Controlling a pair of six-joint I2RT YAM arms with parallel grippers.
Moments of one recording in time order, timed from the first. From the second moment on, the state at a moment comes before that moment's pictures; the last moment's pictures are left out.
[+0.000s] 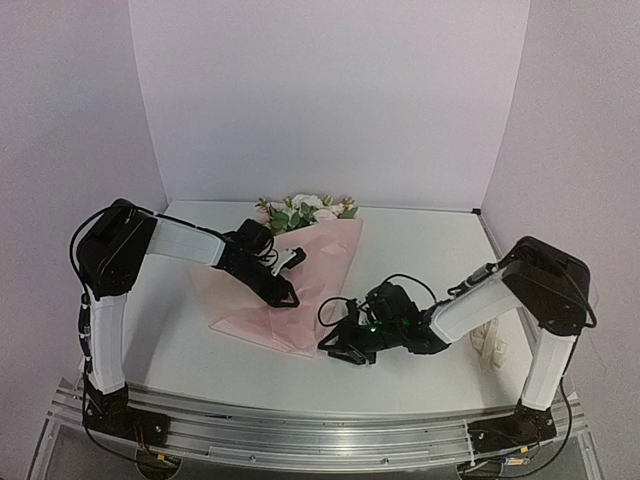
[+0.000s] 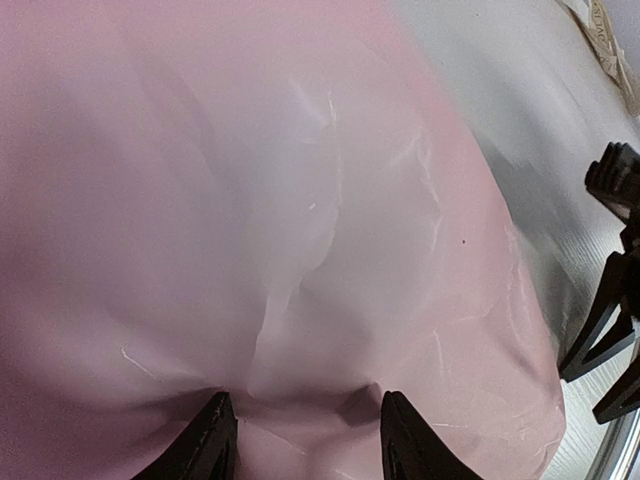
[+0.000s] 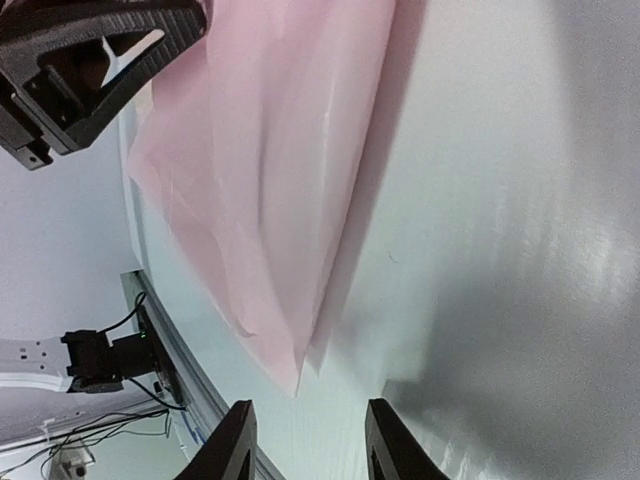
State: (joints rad) left arm -0.62 2.08 1.30 -0.26 0.47 0.10; right arm 0.91 1.93 0.74 0.54 -0.40 1.22
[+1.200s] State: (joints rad) left arm -0.36 1.72 1.13 -0.69 0.76 0.78; right arm 0.93 2.19 1.37 -0.05 -0.25 0.90
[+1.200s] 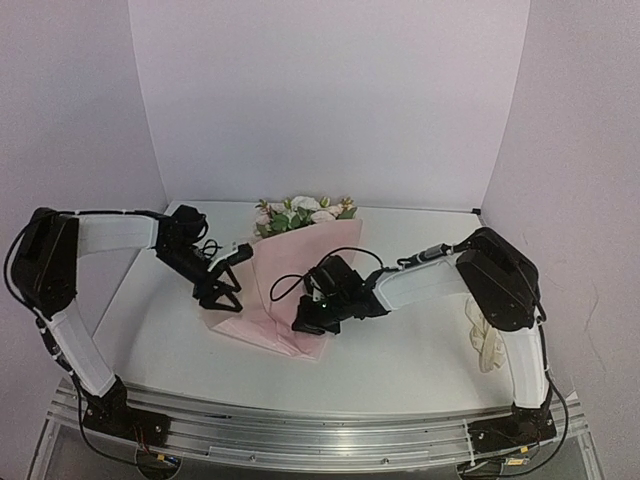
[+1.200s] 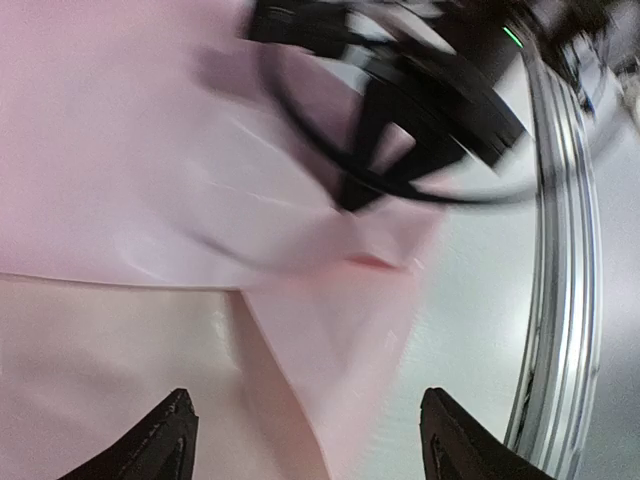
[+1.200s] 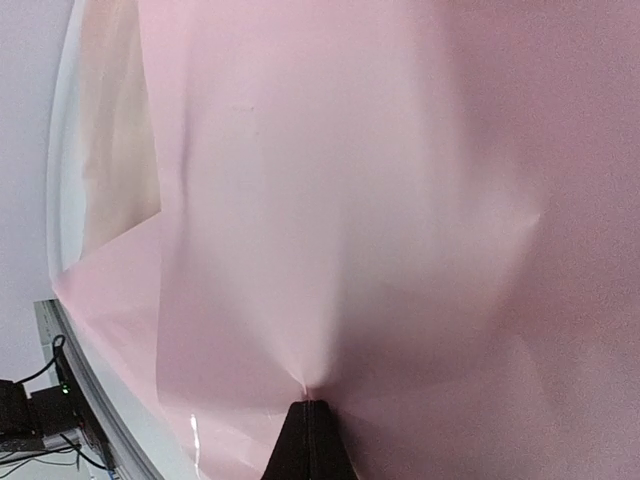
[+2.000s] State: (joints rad) left arm -0.56 1.30 0.49 -0.17 0.39 1.55; right arm 0.99 2.23 1.52 -0.24 -0.21 0.70
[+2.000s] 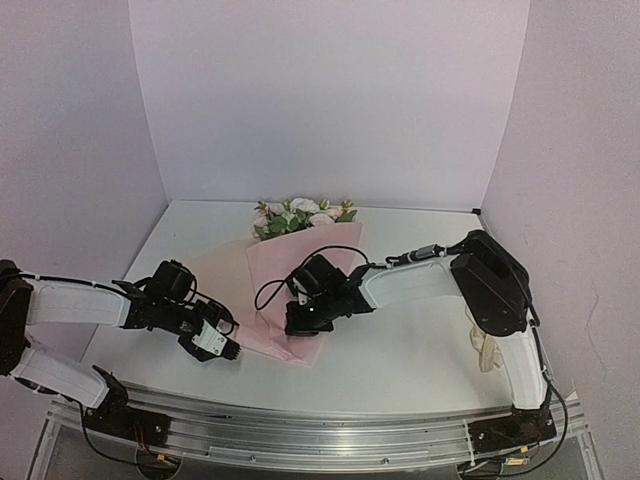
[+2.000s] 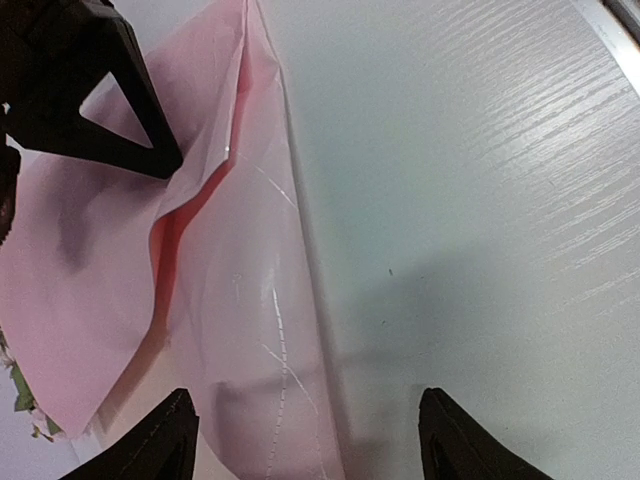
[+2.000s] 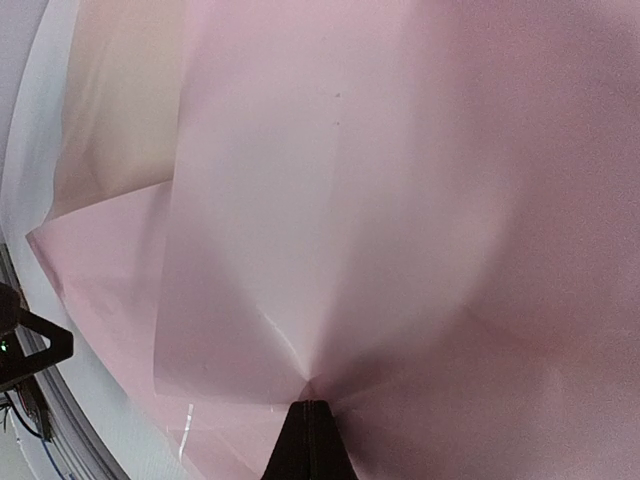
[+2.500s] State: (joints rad) left arm -0.56 1.43 0.53 -0.10 0.26 1.62; right arm 0.99 2.23 1.51 -0.23 -0.21 0.70
